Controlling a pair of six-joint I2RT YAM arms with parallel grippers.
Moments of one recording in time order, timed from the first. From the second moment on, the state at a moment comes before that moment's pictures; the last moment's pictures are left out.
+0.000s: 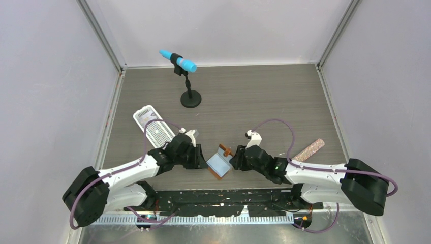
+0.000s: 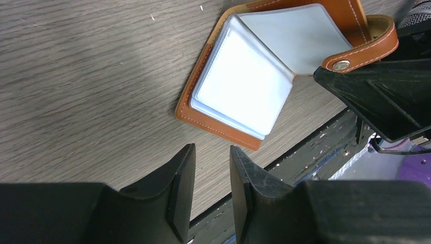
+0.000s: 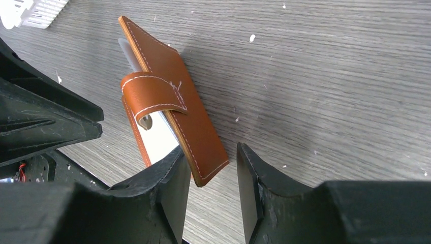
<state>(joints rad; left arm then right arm) -0.77 1.10 0.43 -0.16 0.20 -0.77 1.04 1.11 0.34 0.12 0.26 0.86</state>
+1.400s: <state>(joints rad) -0.78 1.10 0.36 0.01 0.22 -0.79 0.90 0.87 0.09 0.25 0.13 1.06</state>
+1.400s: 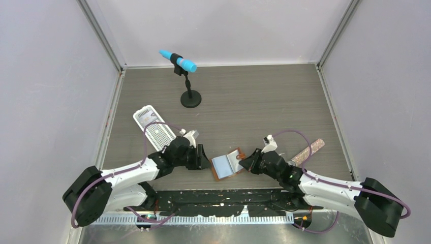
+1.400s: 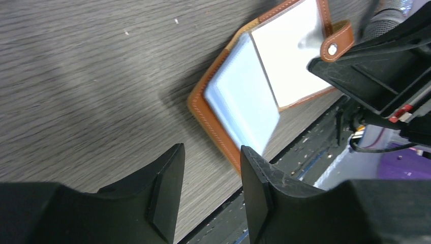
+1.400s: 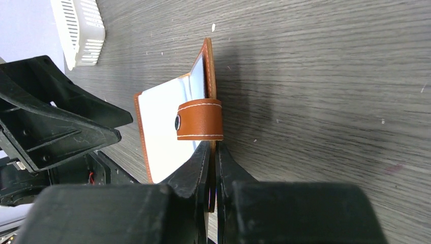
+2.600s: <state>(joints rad) -0.78 1.37 0.25 0.54 0.32 -0.95 0.91 0.79 0.01 0.26 0.16 1.15</state>
